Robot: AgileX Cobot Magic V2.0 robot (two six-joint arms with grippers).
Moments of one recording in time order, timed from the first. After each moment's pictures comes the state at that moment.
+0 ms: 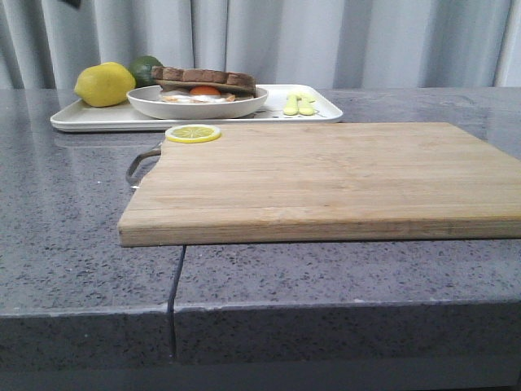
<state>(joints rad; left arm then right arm) 0.03 2.21 -2.51 -0.56 1.25 -0.08 0.06 0.49 -0.55 -0.13 0.30 0.16</state>
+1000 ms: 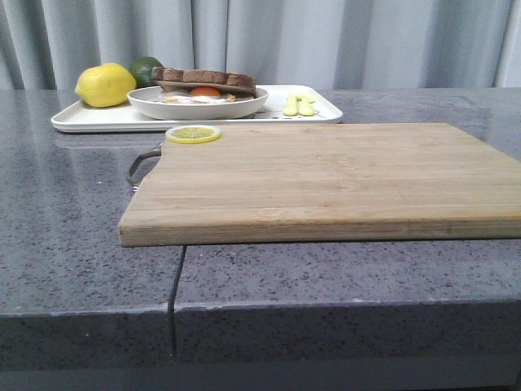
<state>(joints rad) -0.31 1.32 -1.95 -0.02 1.19 0.02 0.06 0.49 -0.55 -0.13 0.30 0.16</state>
